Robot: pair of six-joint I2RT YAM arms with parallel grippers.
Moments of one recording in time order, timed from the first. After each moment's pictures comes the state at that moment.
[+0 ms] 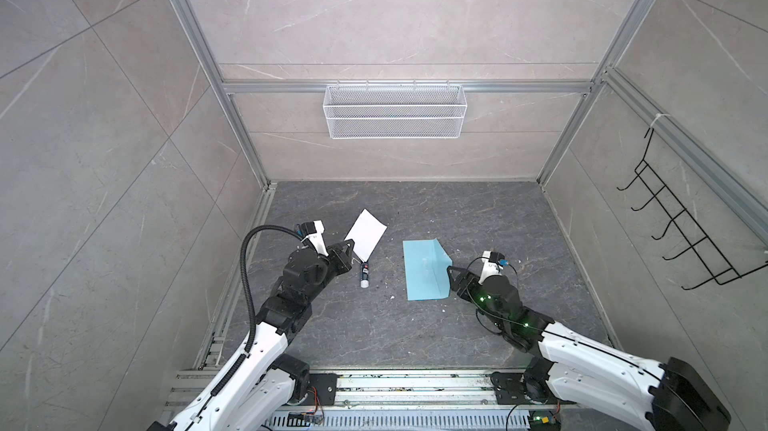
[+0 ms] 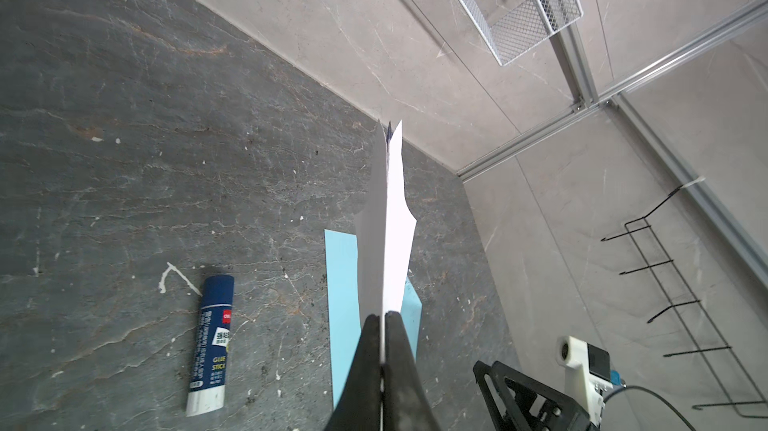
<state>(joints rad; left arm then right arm) -0.43 0.80 0.58 -0.01 0.12 -0.84 0.73 0.90 0.33 0.21 0.25 0.95</state>
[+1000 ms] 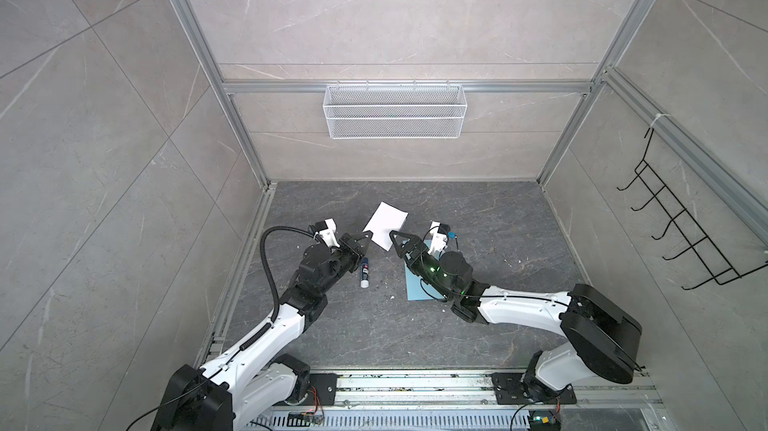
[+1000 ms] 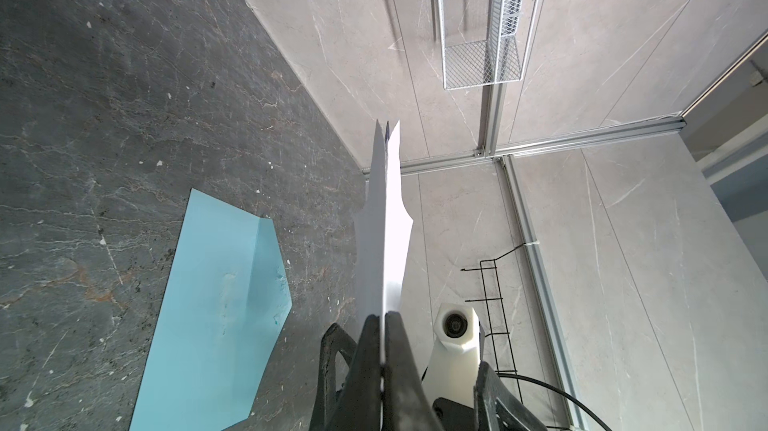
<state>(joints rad) -0.48 1.02 0.53 0.40 0.20 -1.30 0.90 1.55 0.73 0.82 0.17 1.22</state>
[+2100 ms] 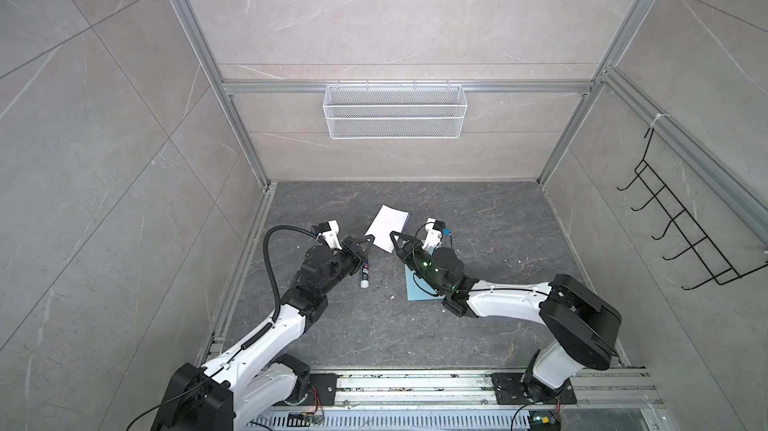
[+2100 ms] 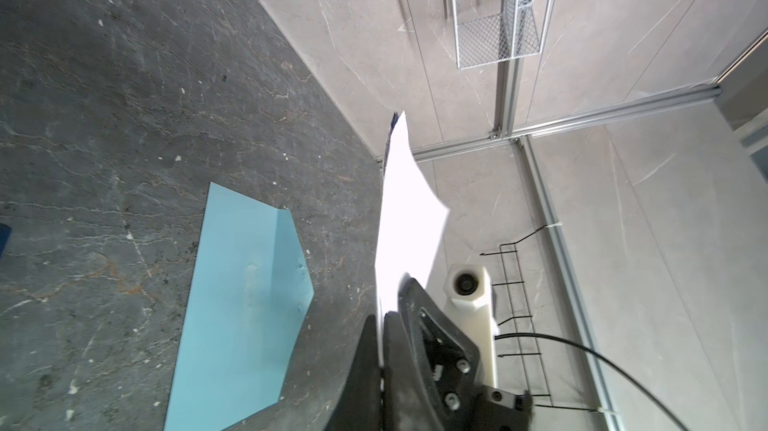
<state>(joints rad) -0.49 1.02 0.52 0.34 0.23 -1.19 0.87 1.62 0.79 0.83 0.18 1.20</state>
